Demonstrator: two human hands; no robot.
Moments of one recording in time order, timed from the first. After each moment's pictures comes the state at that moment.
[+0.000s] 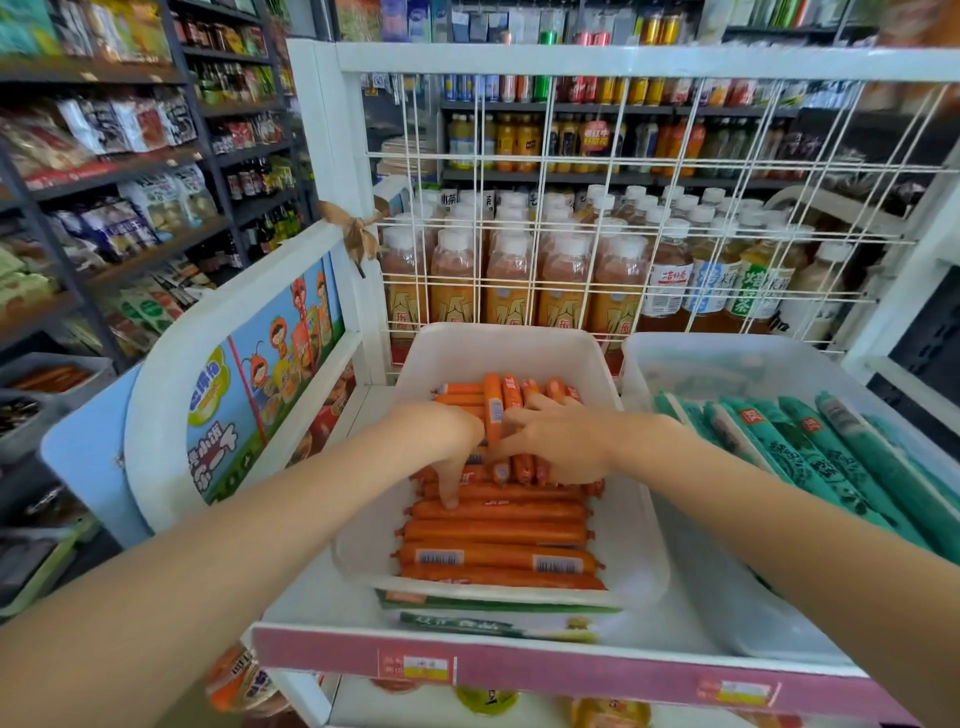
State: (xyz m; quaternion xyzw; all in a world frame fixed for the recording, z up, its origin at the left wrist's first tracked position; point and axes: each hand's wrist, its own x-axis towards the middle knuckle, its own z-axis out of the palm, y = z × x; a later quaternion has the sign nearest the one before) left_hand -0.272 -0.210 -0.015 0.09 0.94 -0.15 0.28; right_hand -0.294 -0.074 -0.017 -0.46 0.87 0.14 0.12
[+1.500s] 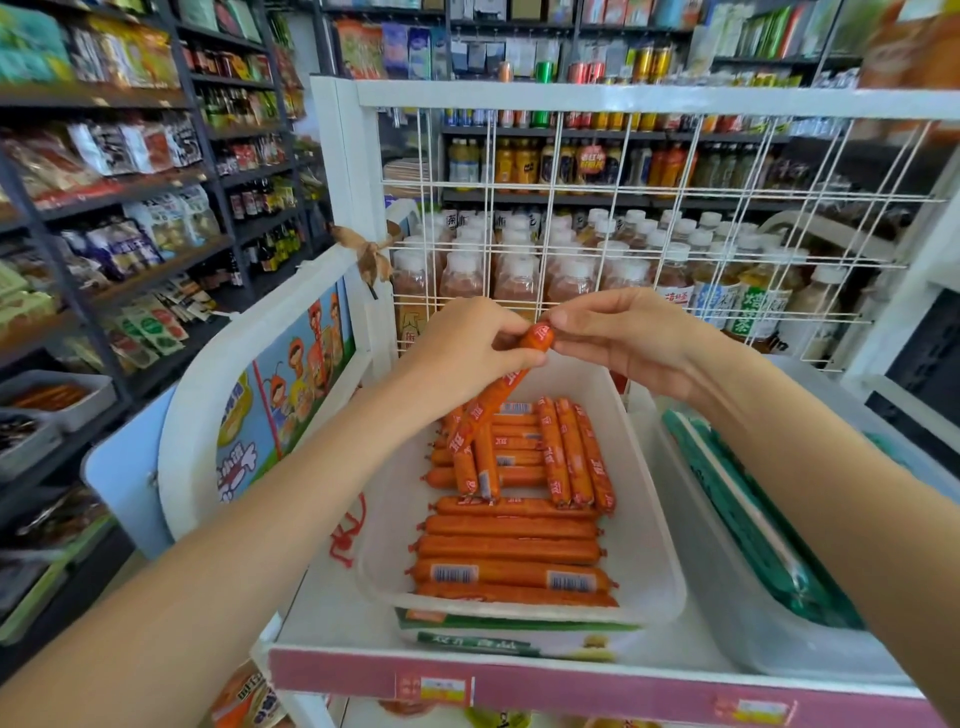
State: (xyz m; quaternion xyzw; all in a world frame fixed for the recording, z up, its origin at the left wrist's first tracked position) left_hand -0.254 -0.222 0.049 0.18 0.93 0.27 -0.18; right_hand -0.299 -0.055 0.061 -0.20 0.67 -0.70 0.18
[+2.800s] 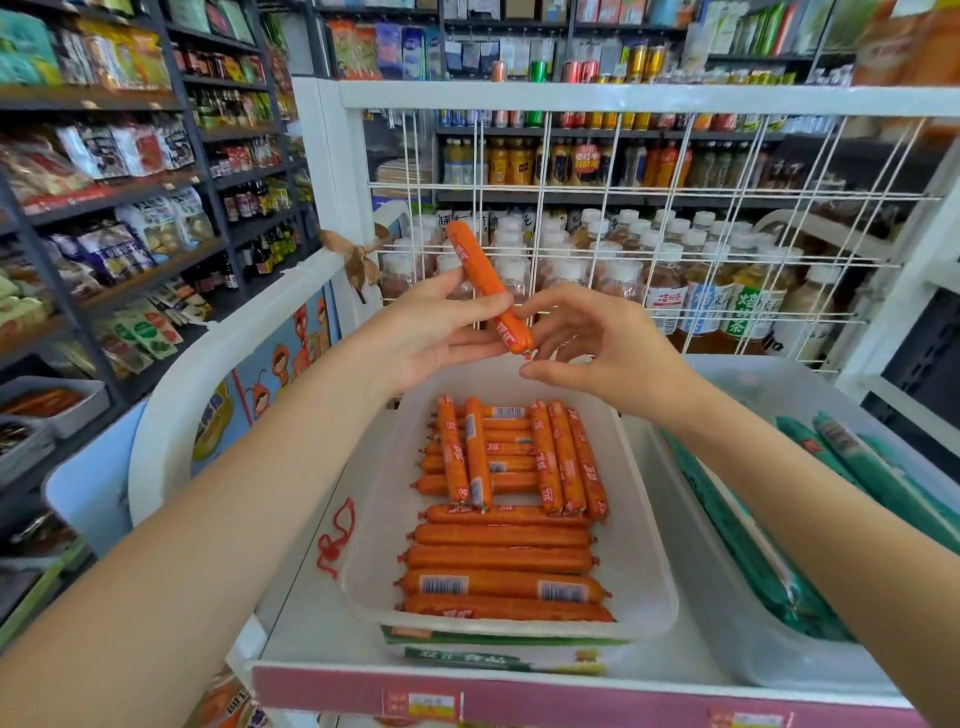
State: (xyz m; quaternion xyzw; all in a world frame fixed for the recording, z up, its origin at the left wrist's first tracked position) left_hand -0.267 -0.230 0.069 0.01 0.65 0.76 0.03; right_hand -0.285 -0.057 0.049 -0.39 0.80 -0.45 -0.08
